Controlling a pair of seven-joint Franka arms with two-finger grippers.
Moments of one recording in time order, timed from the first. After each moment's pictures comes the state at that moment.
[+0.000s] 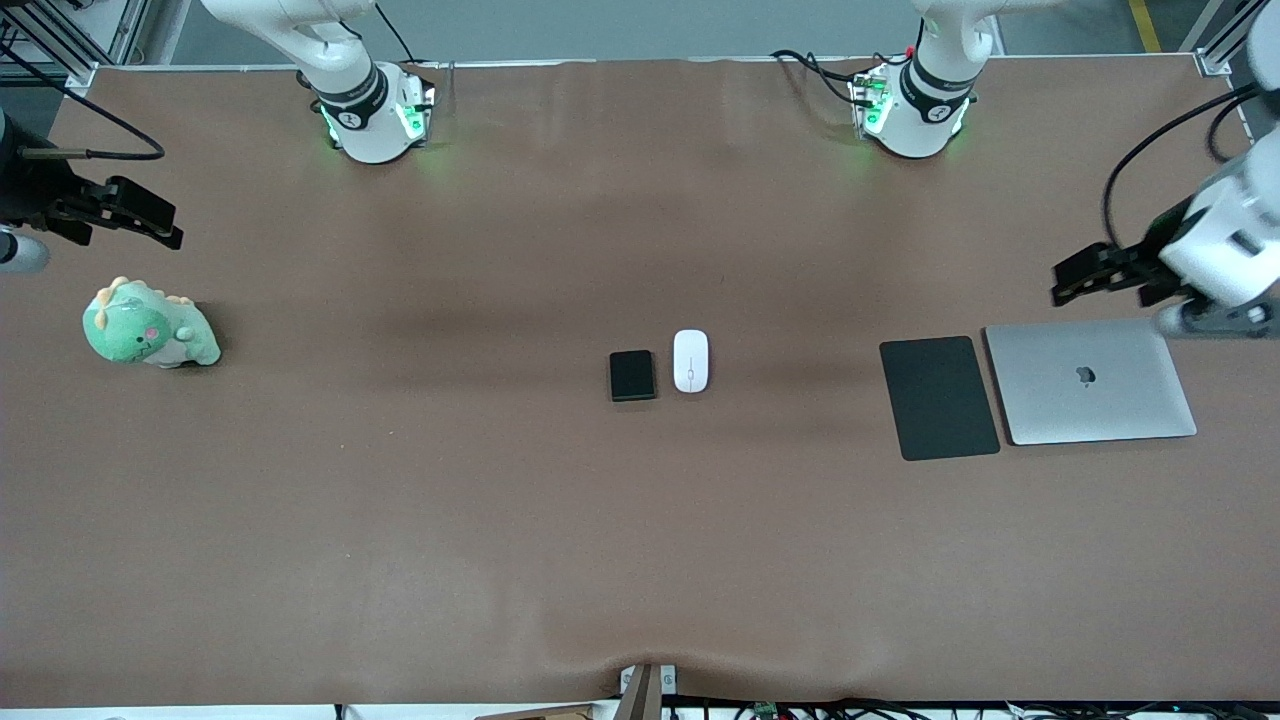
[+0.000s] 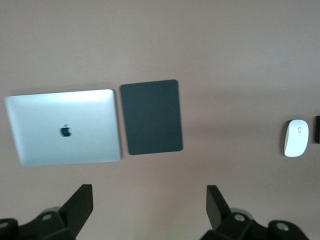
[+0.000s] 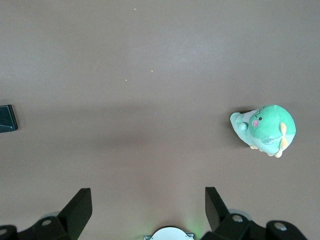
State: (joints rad) left arm 0.03 0.12 -0.18 -1.56 -0.01 1.60 -0.11; right arm 0.08 0.01 -0.05 -1.48 -0.01 1.39 0.09
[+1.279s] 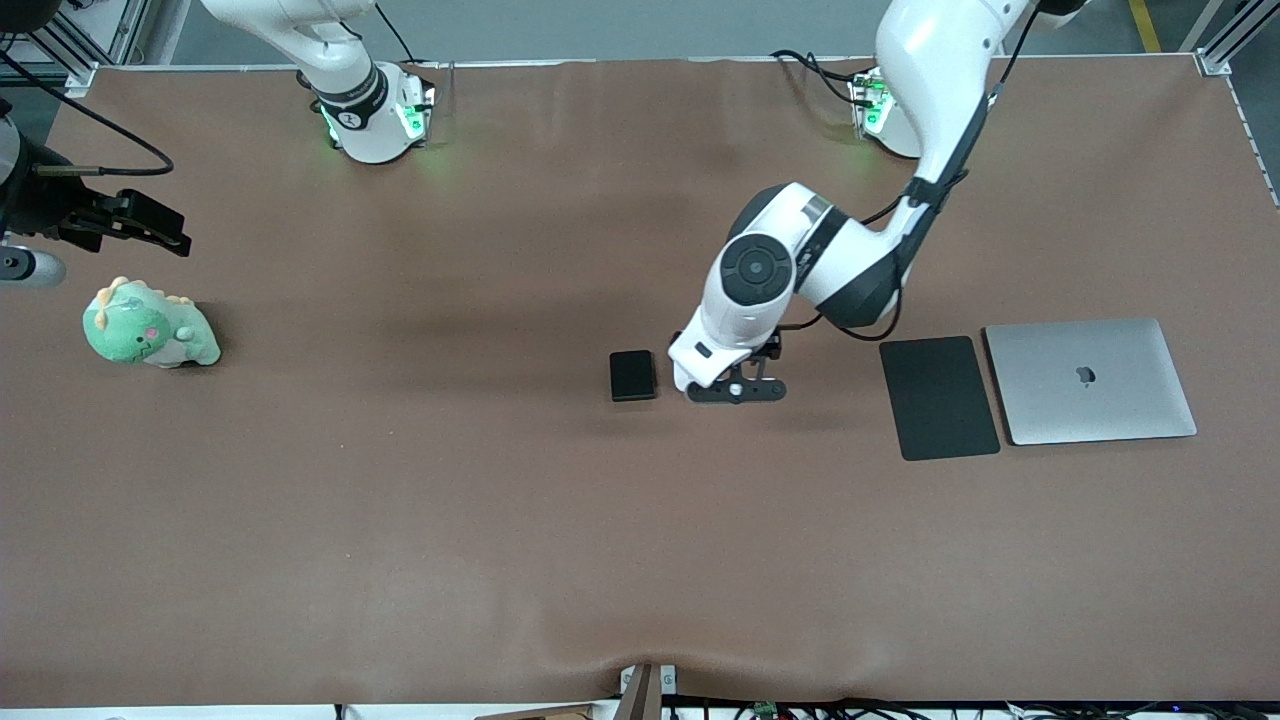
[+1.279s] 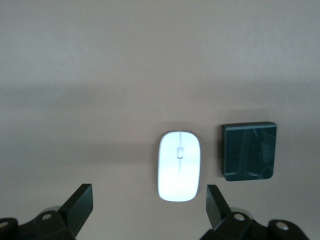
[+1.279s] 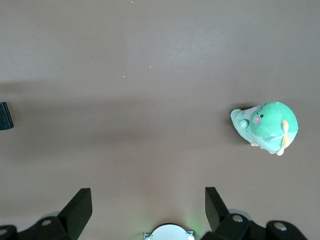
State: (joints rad) left arm -0.52 0.59 -0.19 -1.57 0.04 2.09 -0.69; right arm 0.08 0.02 -0.05 -1.49 -0.01 1.39 0.09
